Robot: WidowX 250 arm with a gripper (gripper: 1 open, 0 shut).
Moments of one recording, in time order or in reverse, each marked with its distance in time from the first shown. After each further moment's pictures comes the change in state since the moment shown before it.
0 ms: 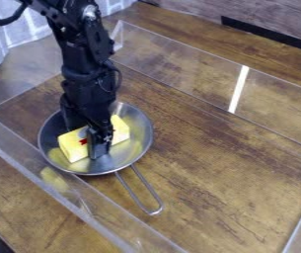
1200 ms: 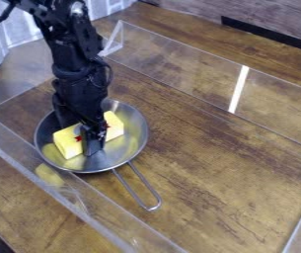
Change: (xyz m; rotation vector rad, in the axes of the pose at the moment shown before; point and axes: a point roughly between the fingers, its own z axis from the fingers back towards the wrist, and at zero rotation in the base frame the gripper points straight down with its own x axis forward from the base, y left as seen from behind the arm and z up) arm -0.001 0.009 0.000 -0.011 -0.043 0.045
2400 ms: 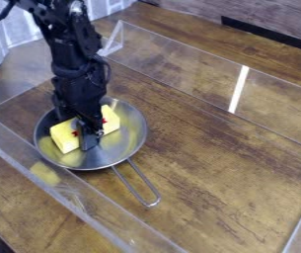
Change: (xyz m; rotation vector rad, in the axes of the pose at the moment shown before) arm 0.002 0.004 0.000 0.014 -0.003 -0.004
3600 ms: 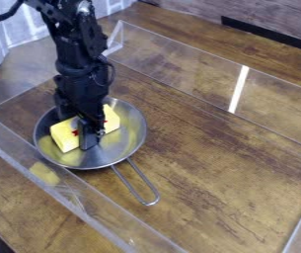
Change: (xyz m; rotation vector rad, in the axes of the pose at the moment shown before) arm 0.002 -0.002 0.000 0.018 0.036 -0.013
